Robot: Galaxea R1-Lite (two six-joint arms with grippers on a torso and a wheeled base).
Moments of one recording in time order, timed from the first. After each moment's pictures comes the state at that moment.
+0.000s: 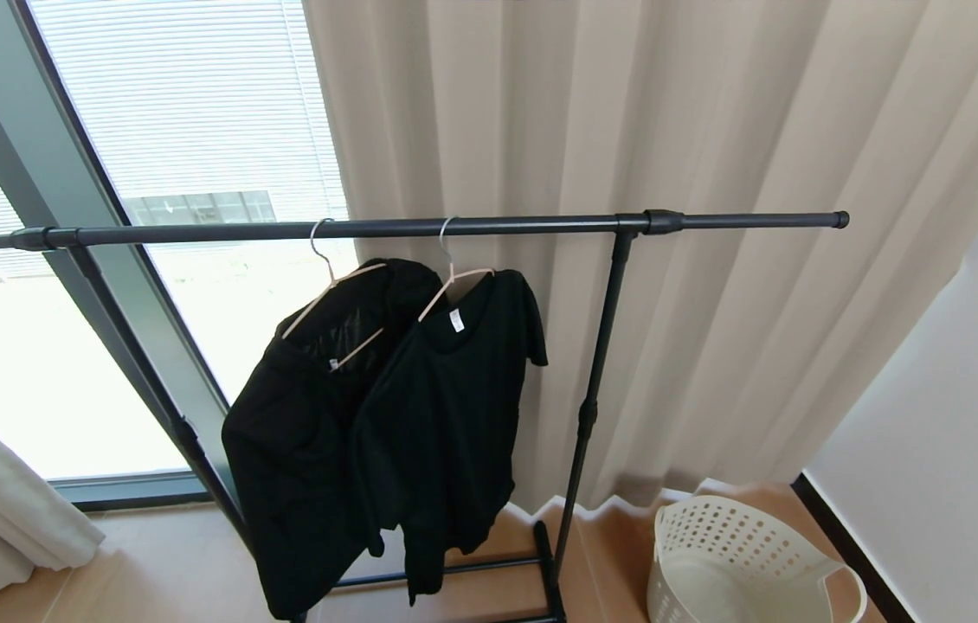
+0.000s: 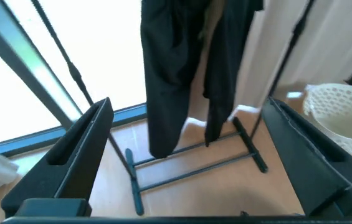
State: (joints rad) left arm -0.02 0.16 0.00 -0.08 -0.01 0.12; right arm 0.23 0.10 0.00 -0.12 -0.03 -0.08
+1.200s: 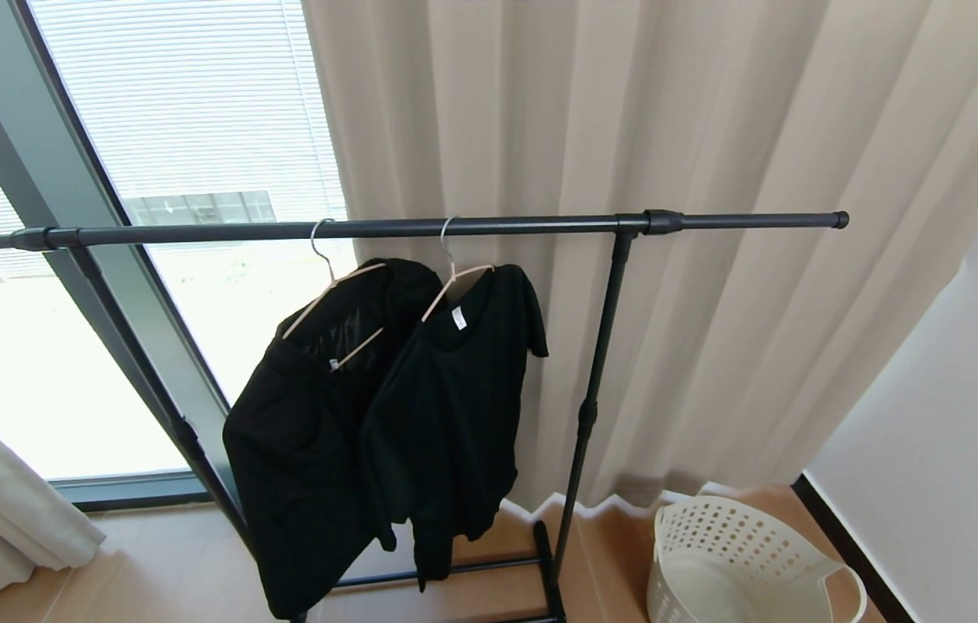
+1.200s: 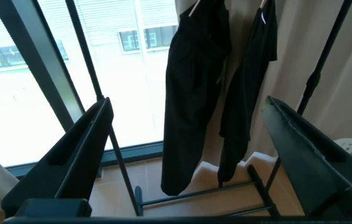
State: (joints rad) left arm 0.00 0.00 0.00 -0.08 -0.05 0.08; right arm 0.00 0.01 0.00 -0.12 -0.18 0.01
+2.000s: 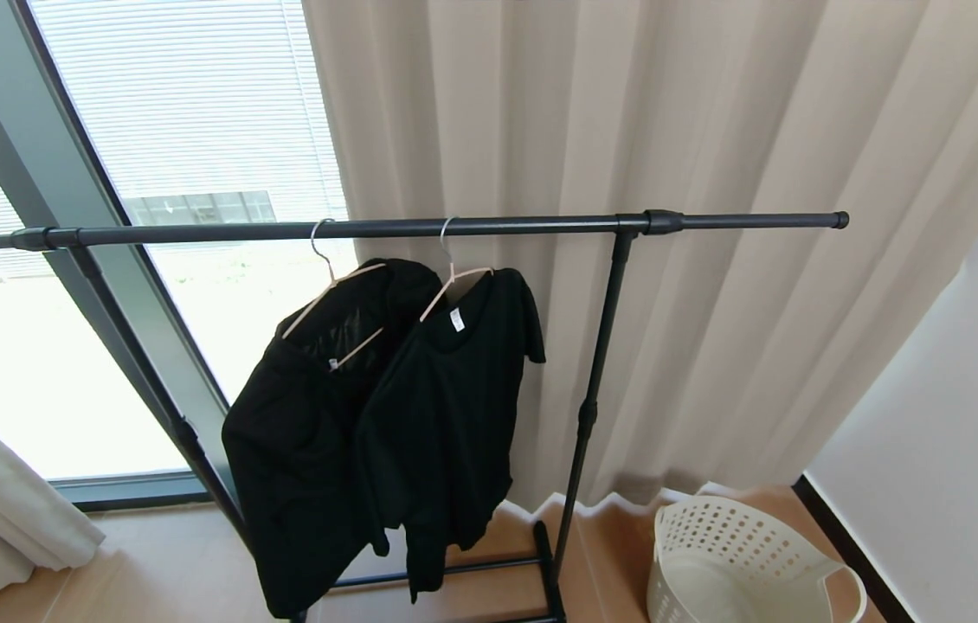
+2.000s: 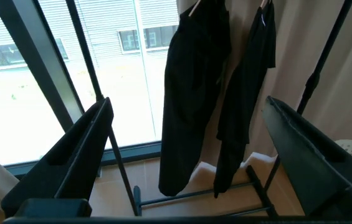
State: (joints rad) left arm 0.00 0.00 0.00 -0.08 -0.05 0.08; right arm 0.00 0.01 0.00 -0.13 -0.17 0.06
